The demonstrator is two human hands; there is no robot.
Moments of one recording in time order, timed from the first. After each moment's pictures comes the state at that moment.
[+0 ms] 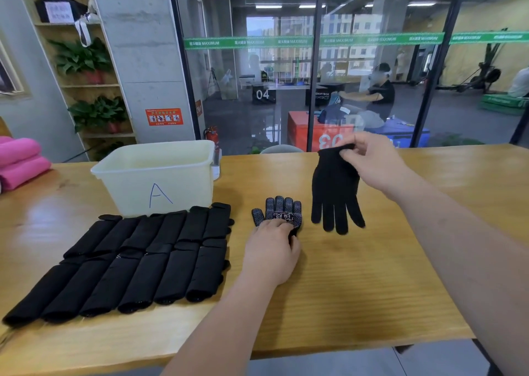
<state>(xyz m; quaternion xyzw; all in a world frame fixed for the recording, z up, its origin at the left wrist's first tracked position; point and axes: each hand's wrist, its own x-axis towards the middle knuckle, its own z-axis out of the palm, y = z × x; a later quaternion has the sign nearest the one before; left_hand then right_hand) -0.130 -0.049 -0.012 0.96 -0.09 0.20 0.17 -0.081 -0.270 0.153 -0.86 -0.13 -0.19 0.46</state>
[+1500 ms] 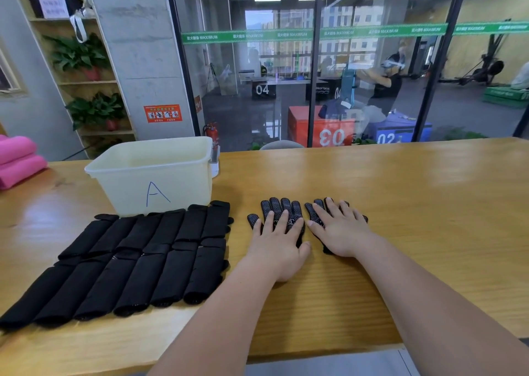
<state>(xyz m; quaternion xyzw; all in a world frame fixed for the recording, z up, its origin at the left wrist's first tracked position) -0.116 -0.052 -0.005 0.99 -0.11 -0.03 0.04 -0.063 -0.239 0.004 -0.99 -0.08 0.05 0.04</state>
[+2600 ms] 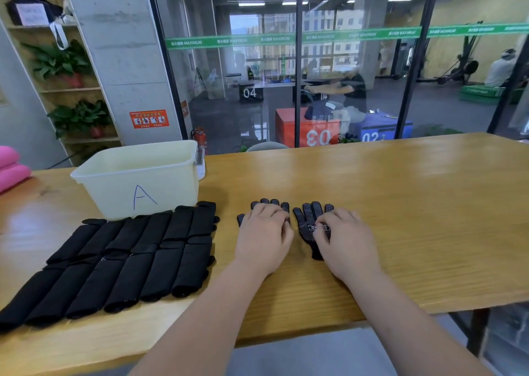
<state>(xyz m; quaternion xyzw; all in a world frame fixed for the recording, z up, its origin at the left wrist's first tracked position) -0.134 -0.062 0.000 0.95 -0.15 0.25 0.13 -0.145 -0.257 -0.012 -0.94 -0.04 -0.29 0.15</state>
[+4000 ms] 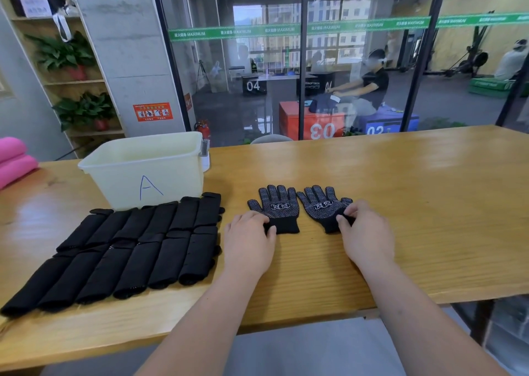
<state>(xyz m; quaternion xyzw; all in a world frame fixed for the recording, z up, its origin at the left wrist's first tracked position) -0.162 -0.037 -0.006 0.96 0.01 0.21 0.18 -0.144 -0.273 -0.008 -0.92 0.12 -0.24 0.28</state>
